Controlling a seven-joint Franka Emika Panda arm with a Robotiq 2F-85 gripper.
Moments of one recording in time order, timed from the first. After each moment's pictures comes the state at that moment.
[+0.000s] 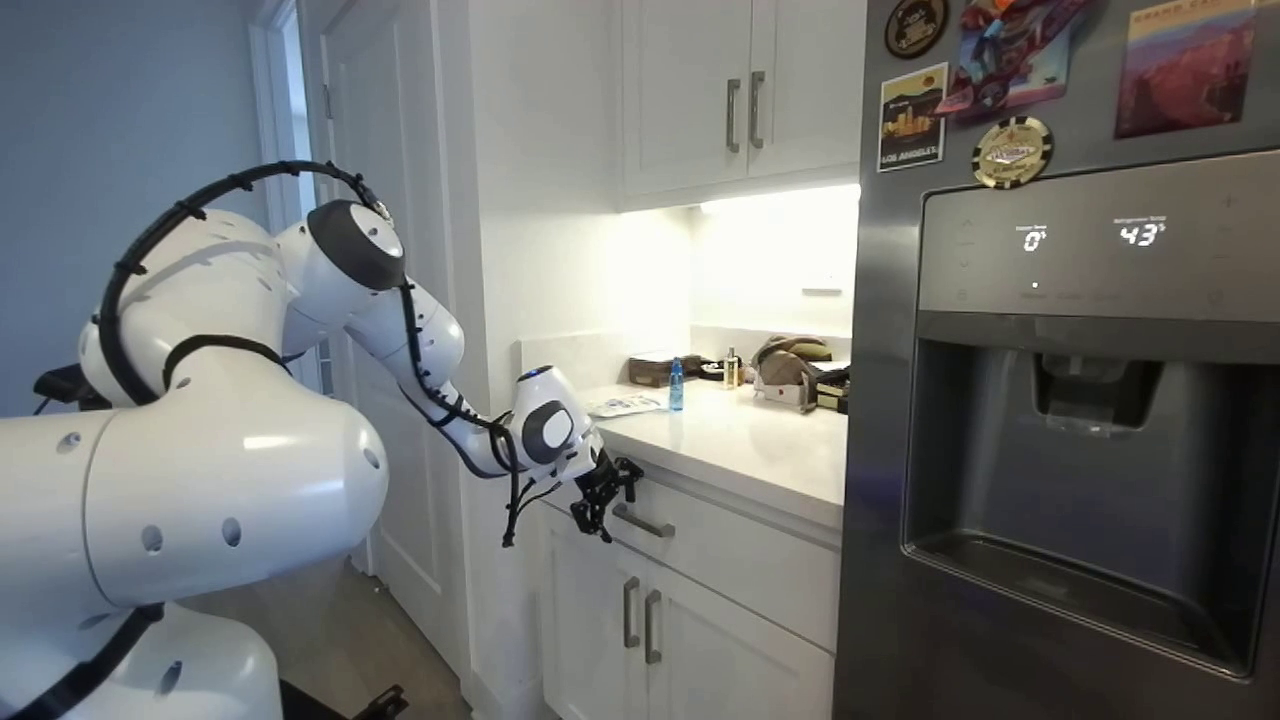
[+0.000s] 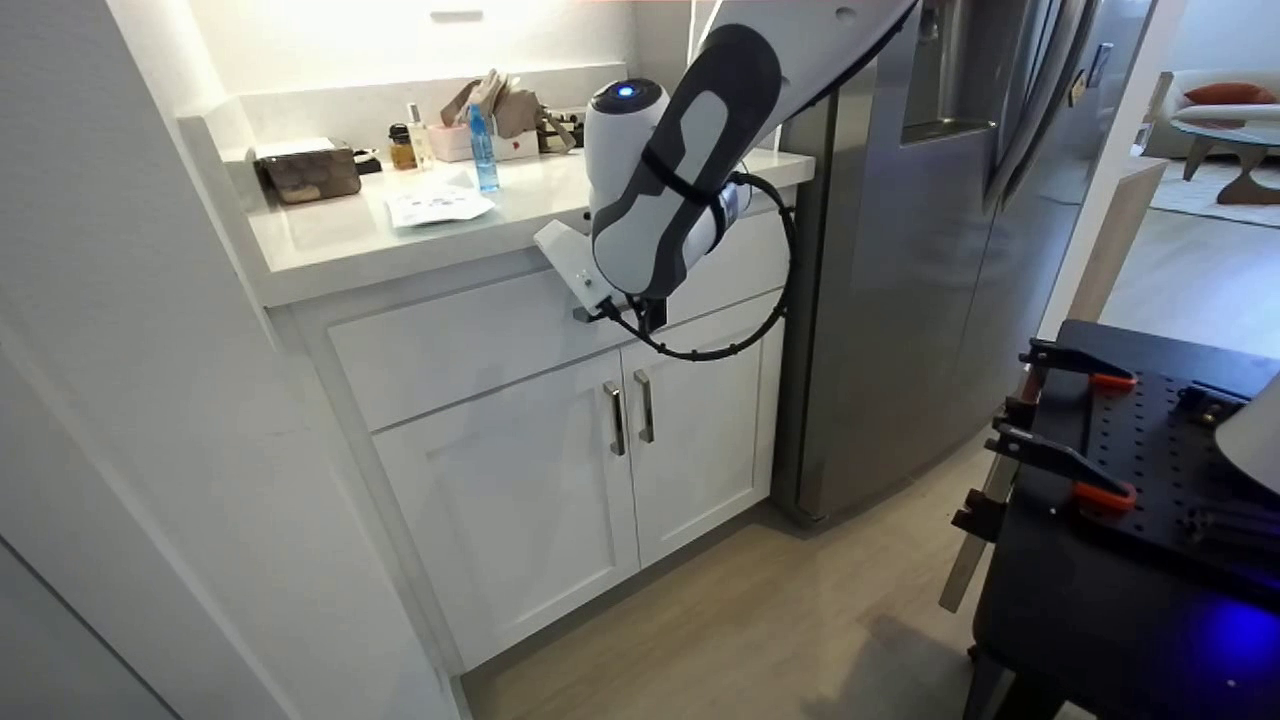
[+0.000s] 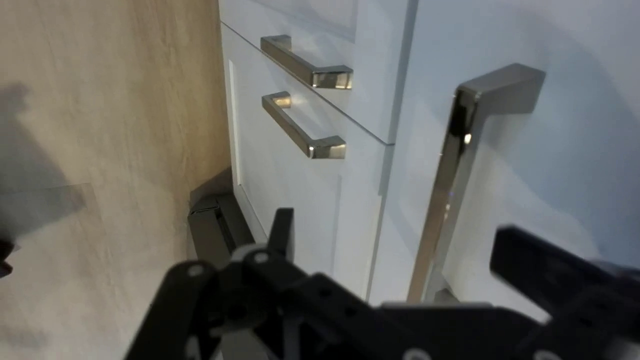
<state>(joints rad) -2.24 -1.01 2.38 -1.83 0.52 2.83 1.88</state>
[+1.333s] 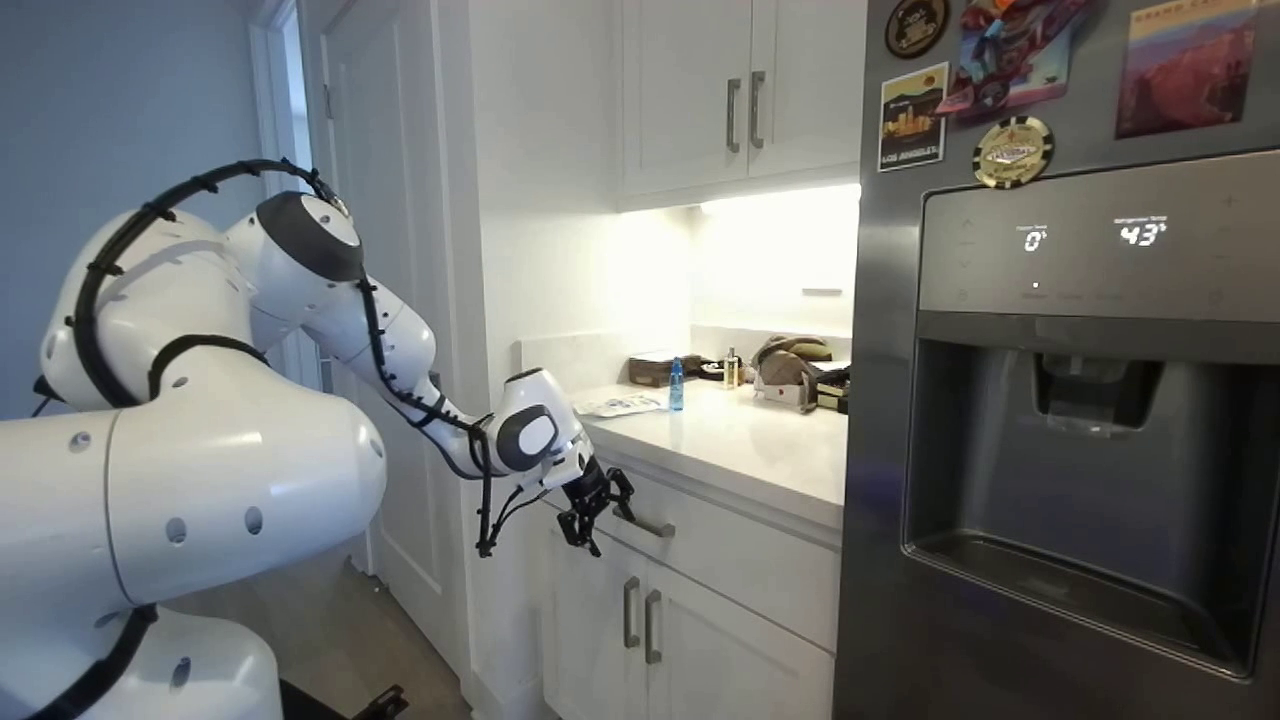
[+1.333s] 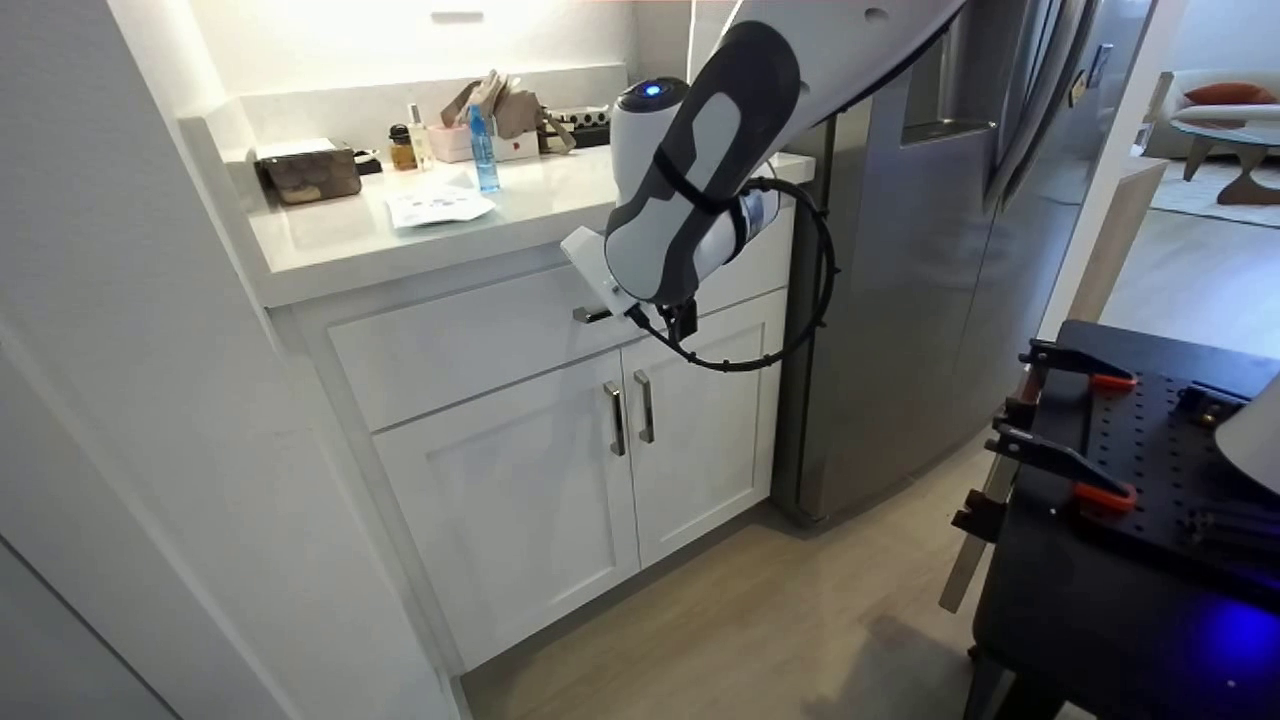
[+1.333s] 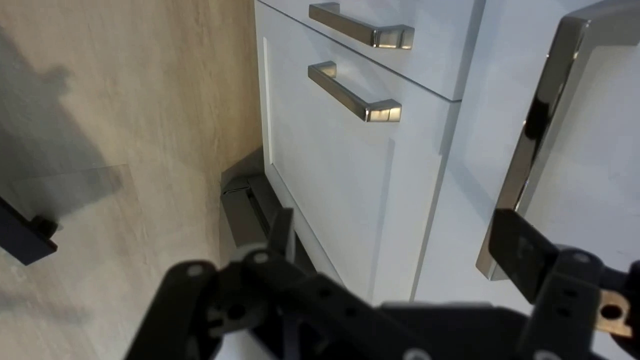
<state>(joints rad) -2.09 -1.03 2.28 -1.96 0.73 2.79 1.77</state>
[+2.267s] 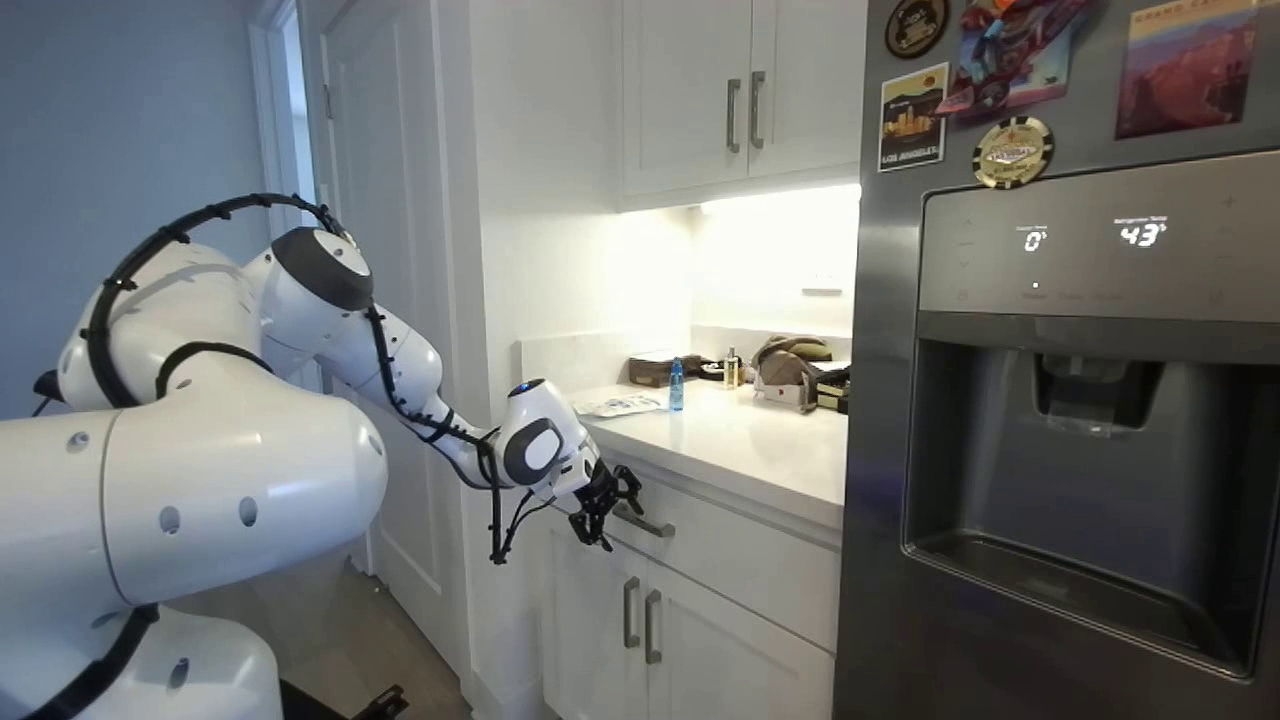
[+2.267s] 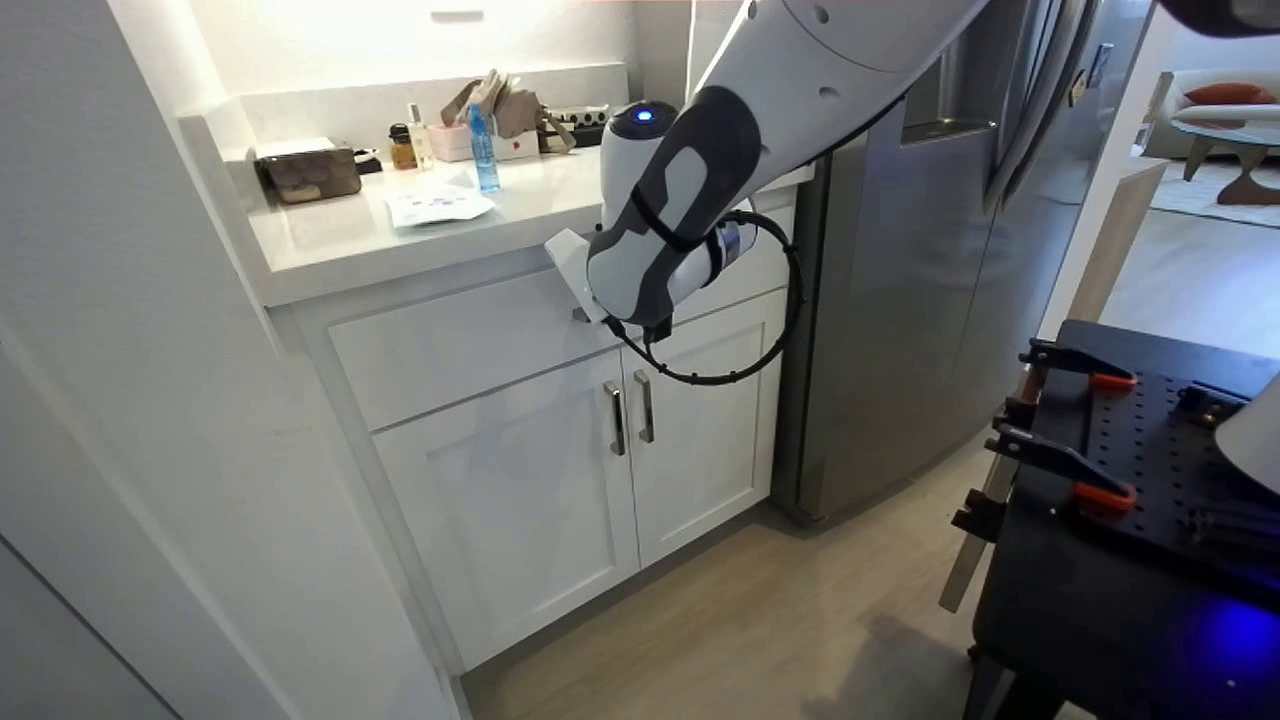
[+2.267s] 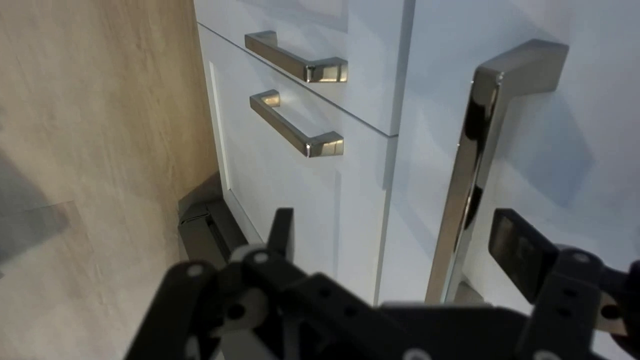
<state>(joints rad) -2.12 -1.14 2.29 -1.84 0.83 2.86 1.77</state>
